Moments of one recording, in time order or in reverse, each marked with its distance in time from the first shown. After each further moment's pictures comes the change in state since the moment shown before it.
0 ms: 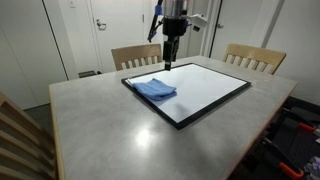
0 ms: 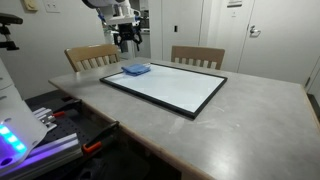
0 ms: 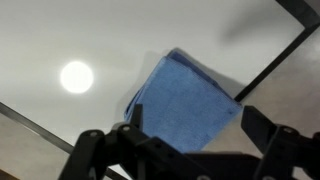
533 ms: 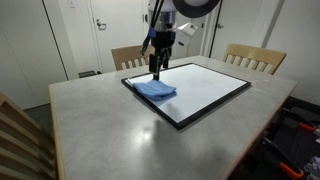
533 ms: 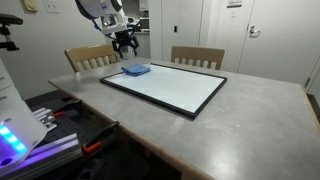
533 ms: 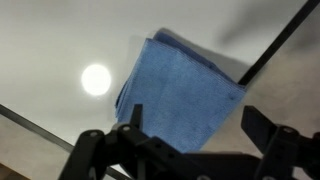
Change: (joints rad) arm 0.088 0.112 -0.020 0.072 -0.181 0.038 0.319
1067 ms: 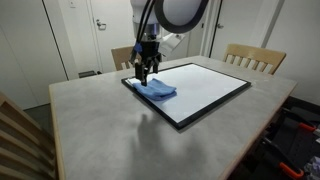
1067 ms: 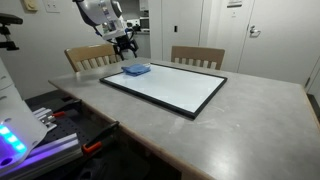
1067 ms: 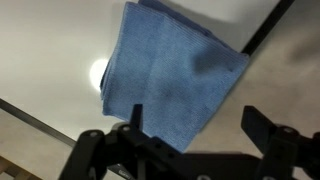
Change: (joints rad) arm 0.092 0.135 -0.050 0.140 -0.072 -0.001 0.143
